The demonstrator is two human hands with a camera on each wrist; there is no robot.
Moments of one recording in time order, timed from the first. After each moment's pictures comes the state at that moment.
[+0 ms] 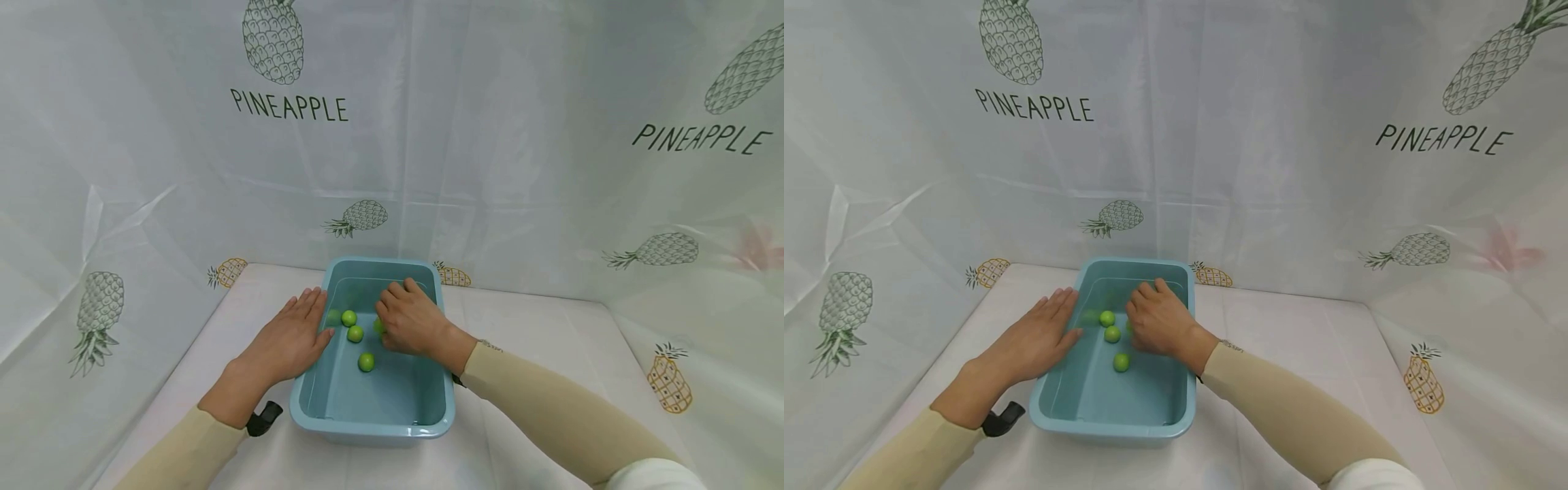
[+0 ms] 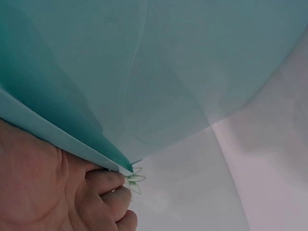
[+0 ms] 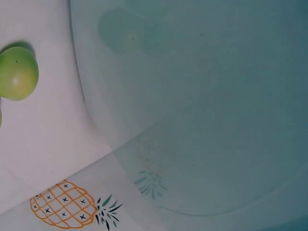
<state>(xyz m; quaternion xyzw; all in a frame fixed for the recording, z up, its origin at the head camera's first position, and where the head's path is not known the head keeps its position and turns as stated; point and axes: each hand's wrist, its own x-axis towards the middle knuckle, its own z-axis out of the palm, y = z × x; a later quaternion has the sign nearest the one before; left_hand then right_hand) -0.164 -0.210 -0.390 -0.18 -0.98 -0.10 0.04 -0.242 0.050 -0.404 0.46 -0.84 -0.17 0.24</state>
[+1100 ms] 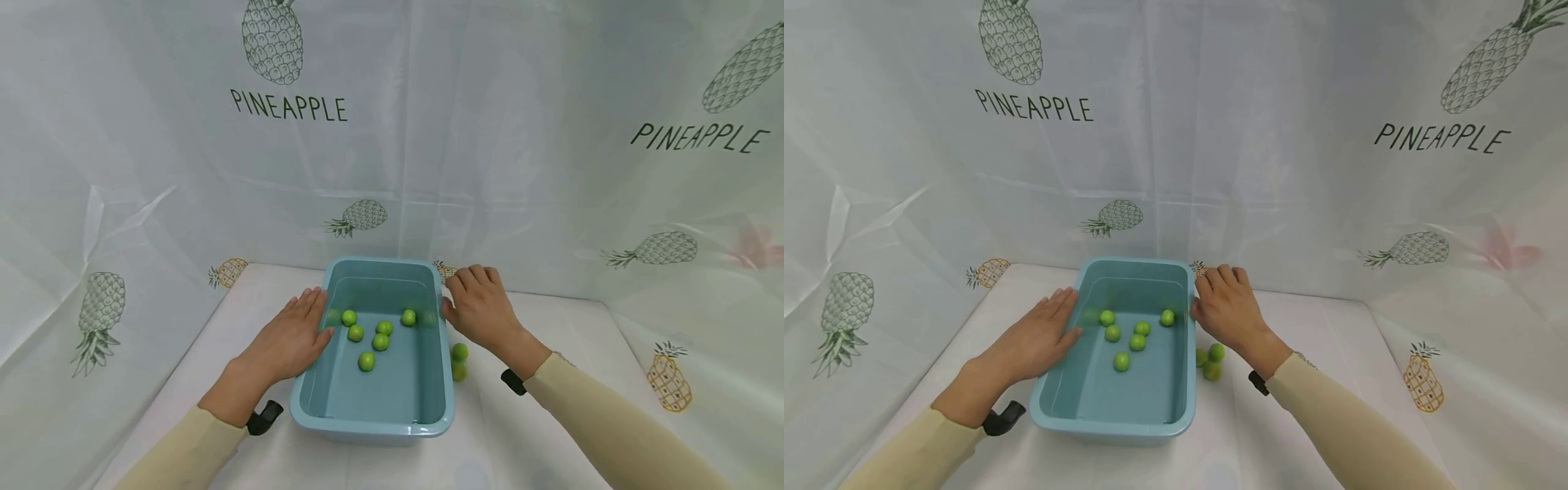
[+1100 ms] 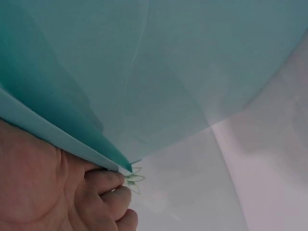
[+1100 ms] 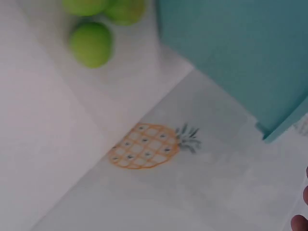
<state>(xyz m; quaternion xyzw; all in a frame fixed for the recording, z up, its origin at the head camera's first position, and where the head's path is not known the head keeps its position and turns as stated) -0.165 -0.210 -0.390 -0.17 -0.98 -0.12 0.03 -0.248 0.152 -0.395 0.36 -0.86 -0.04 0.37</state>
